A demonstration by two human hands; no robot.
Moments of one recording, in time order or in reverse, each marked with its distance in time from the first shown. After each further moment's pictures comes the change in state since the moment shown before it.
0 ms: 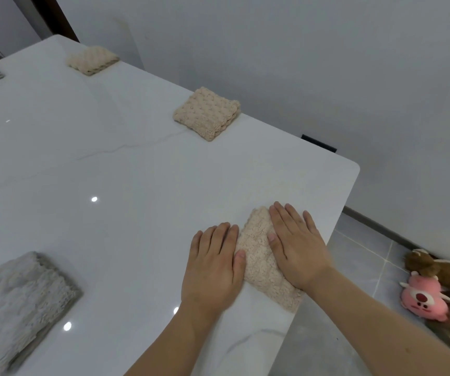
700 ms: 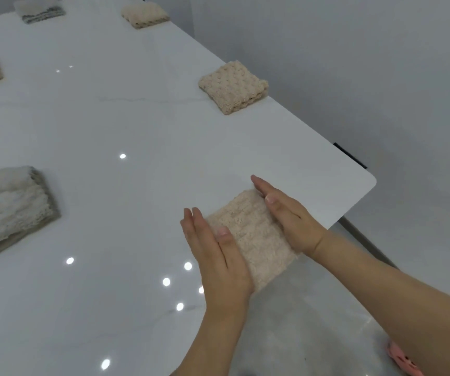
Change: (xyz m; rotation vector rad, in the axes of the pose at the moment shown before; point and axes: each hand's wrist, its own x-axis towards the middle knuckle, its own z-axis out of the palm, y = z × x) left_hand -0.005 0.137 0.018 -0.854 0.583 -0.789; right_hand 0.040 0.049 -0.035 0.908 -0.341 -0.298
